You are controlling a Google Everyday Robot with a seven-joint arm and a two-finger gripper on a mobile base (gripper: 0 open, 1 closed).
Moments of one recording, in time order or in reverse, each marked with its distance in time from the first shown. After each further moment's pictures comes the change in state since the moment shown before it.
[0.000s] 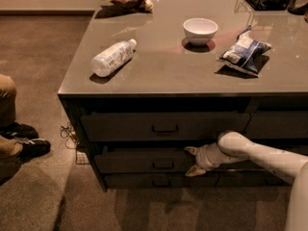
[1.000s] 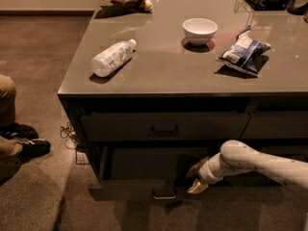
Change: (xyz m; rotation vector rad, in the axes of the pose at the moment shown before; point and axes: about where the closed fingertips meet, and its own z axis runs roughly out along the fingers) arm -0.014 0.057 -0.013 -0.073 -0.011 0.029
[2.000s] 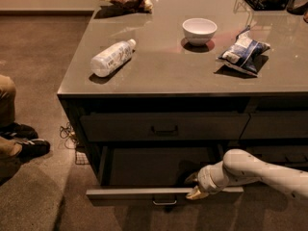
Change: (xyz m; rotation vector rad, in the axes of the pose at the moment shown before) arm -0.011 0.040 0.002 -0.023 -0.051 0.025
